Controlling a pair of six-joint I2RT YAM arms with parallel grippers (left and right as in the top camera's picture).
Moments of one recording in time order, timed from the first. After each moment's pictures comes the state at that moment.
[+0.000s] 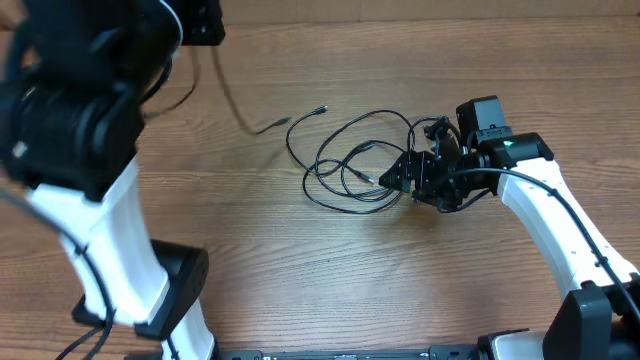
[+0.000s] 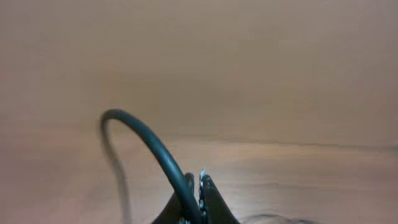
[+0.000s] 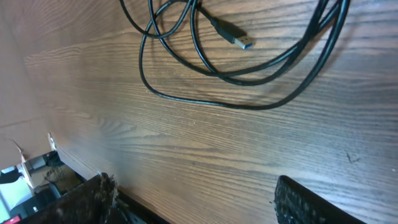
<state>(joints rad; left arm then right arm) -0.23 1.98 3.08 -1.52 -0.15 -0.26 0.16 1.55 1.13 -0.91 -0.62 0.36</state>
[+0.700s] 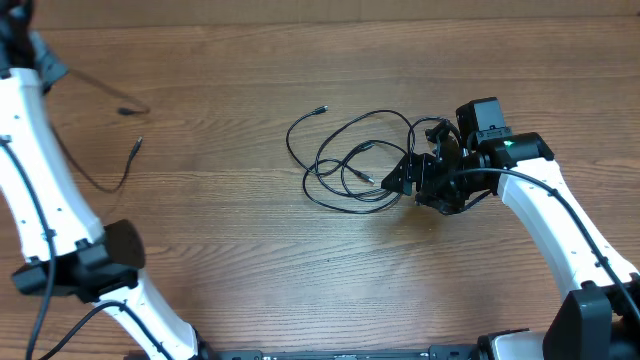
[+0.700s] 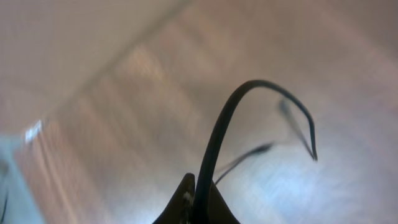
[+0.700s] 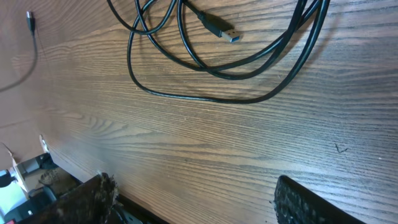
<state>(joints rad) 0.35 2.06 2.63 -1.66 -0.40 -0.45 0.16 1.55 1.13 -0.93 -0.59 0.36</state>
